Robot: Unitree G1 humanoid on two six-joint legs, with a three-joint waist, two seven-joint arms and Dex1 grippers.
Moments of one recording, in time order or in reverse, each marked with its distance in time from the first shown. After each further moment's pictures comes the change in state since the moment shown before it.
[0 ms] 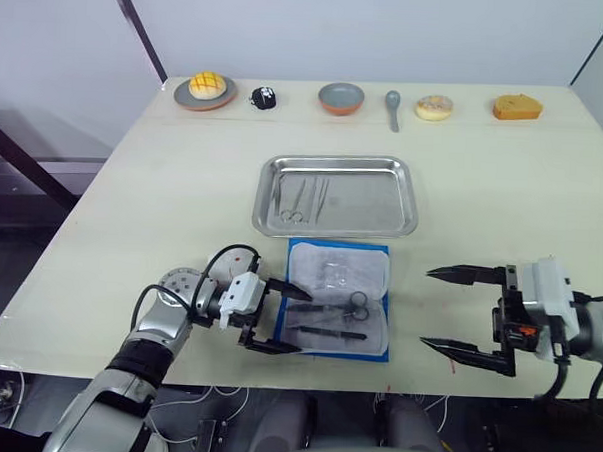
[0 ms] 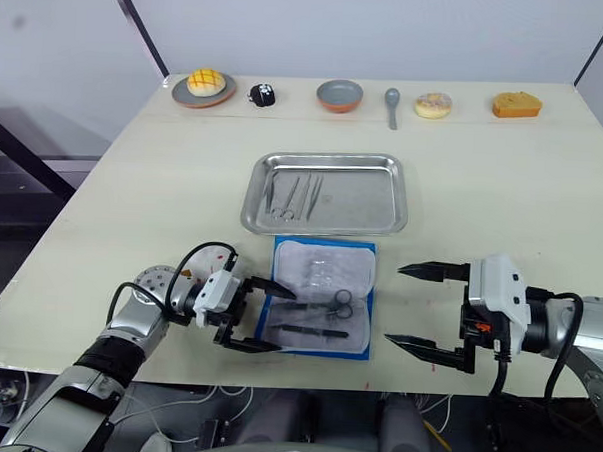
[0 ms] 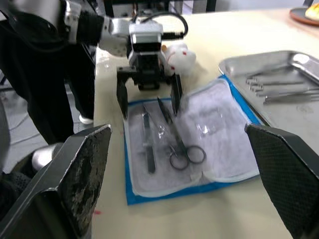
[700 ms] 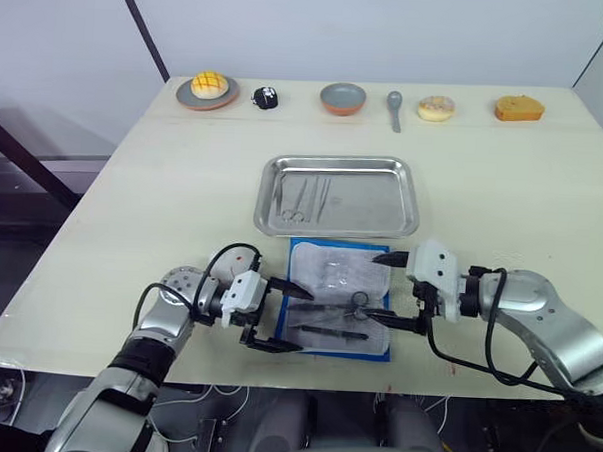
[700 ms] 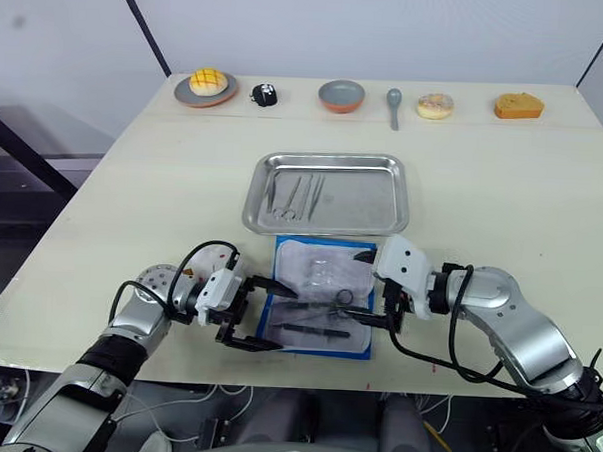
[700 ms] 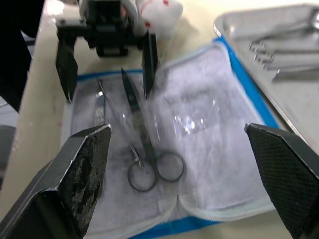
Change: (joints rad) left arm 0.003 -0.002 0.009 -0.021 0.010 0.016 0.005; right arm -0.336 0.195 0.422 0.167 -0.307 0.147 -0.147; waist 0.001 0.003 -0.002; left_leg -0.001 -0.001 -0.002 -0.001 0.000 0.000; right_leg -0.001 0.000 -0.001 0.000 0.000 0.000
